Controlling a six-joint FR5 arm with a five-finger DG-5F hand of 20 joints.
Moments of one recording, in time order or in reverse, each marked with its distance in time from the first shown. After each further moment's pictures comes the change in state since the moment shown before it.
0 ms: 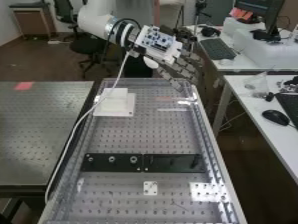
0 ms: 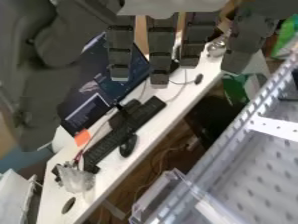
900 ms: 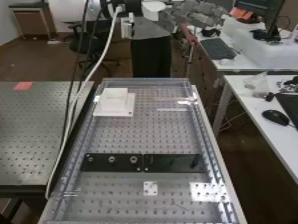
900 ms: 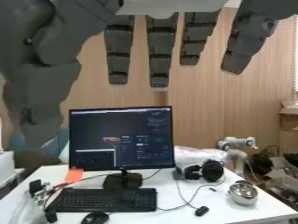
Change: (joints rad) arm -0.172 0.209 -0.109 0.338 -0.291 -0.853
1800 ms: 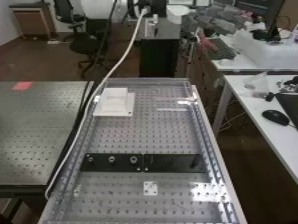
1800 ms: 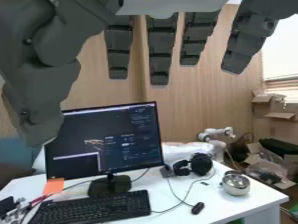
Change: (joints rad) arm 0.047 -0.173 0.234 -0.080 0.180 0.056
